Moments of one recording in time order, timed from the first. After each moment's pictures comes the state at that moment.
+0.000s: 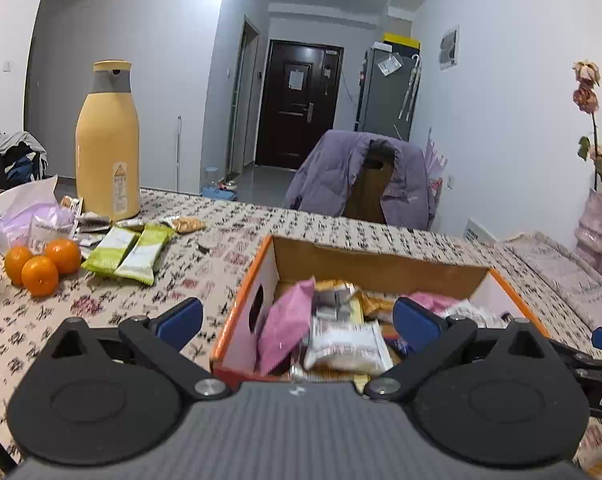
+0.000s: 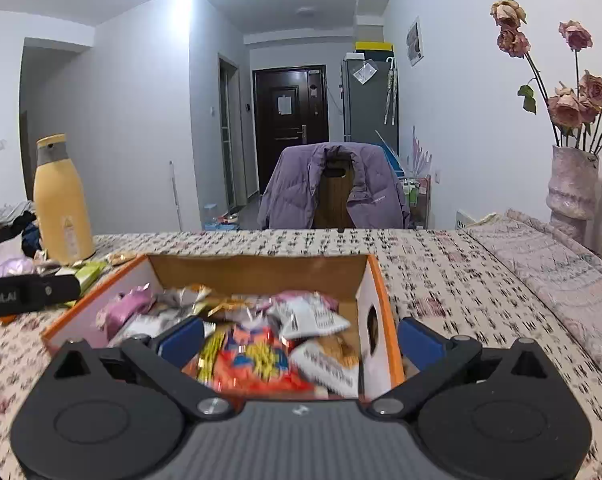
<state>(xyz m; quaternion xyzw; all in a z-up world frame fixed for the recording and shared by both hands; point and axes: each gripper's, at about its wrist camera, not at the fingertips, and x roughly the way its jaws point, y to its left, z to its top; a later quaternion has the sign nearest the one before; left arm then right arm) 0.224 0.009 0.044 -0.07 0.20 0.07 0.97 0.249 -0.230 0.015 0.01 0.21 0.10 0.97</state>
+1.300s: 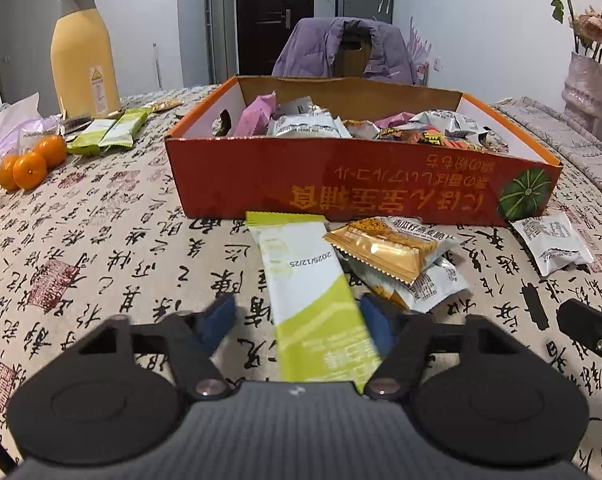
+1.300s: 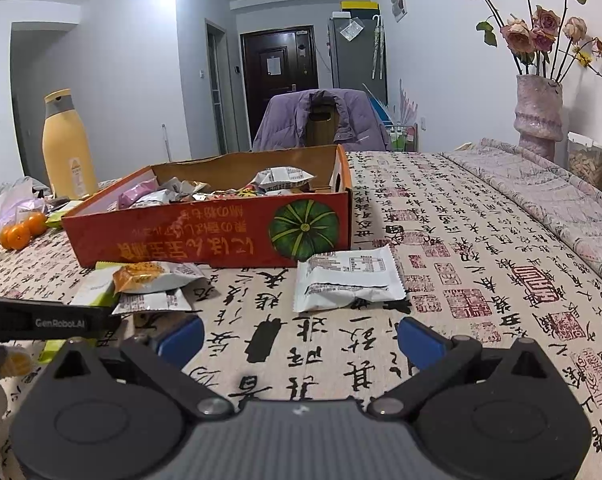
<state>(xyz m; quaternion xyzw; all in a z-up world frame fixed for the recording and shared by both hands) 0.175 -0.041 -0.040 -0.01 0.35 0.05 0.94 0.152 -0.266 -0.051 0.03 0.27 0.09 0.96</state>
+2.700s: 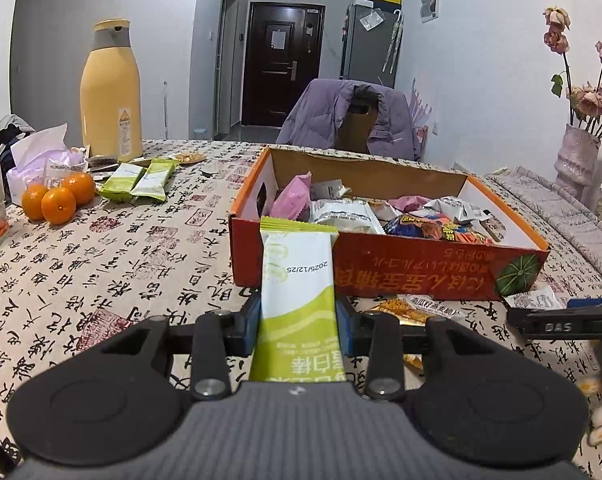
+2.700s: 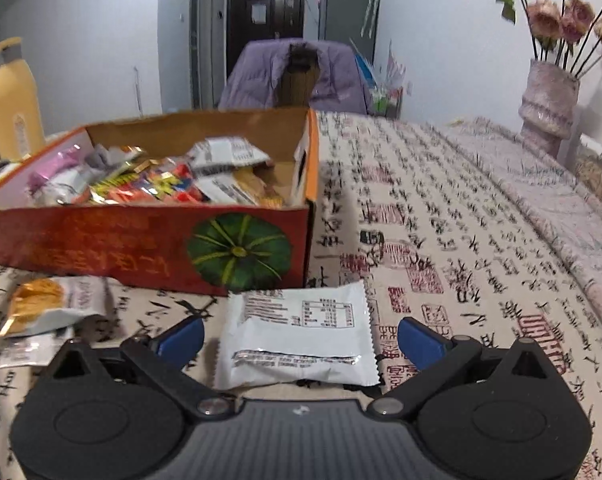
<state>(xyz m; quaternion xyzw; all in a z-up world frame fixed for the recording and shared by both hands) 0.152 0.003 0.000 -0.05 0.26 0.05 0.96 0.258 -0.266 -0.059 -0.02 0.36 0.05 0.93</state>
